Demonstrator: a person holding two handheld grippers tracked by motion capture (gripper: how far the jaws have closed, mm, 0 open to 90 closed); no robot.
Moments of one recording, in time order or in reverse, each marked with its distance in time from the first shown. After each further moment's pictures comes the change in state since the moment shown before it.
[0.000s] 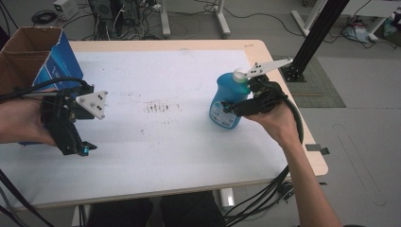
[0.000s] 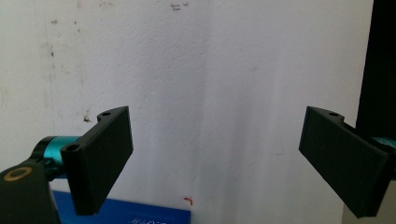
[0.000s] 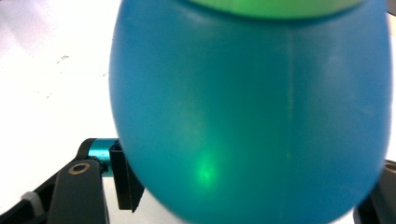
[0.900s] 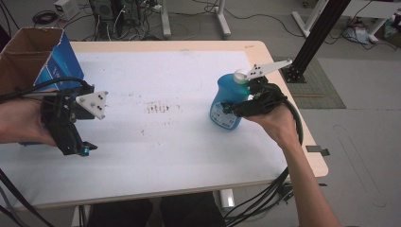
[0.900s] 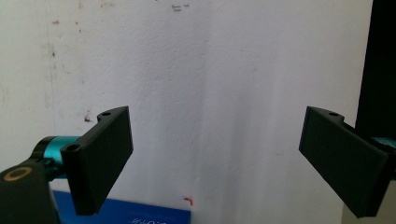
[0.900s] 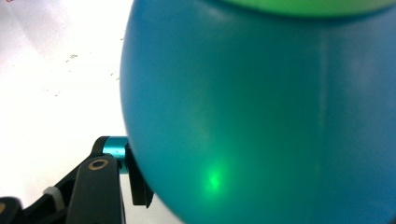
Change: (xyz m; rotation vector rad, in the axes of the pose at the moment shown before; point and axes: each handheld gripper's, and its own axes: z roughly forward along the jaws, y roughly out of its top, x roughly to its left) left arm 0.000 0.000 -0.001 0.000 0.000 -0.001; right arm 0.000 0.000 0.003 -0.005 0.033 -0.011
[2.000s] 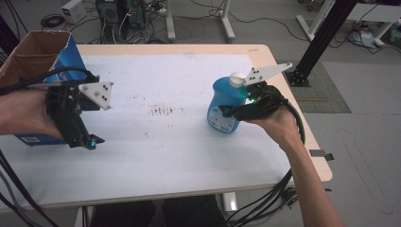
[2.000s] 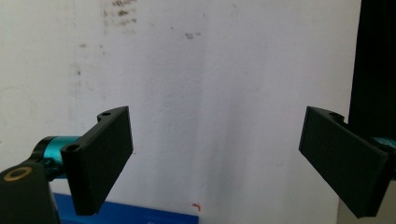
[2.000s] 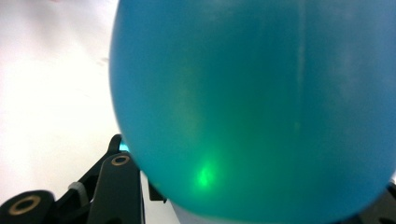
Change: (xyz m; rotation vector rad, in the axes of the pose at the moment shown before) left arm 0.012 0.015 -0.028 -0.064 0.011 -0.012; right arm 0.014 0.016 -0.002 -0.045 0.091 -0.125
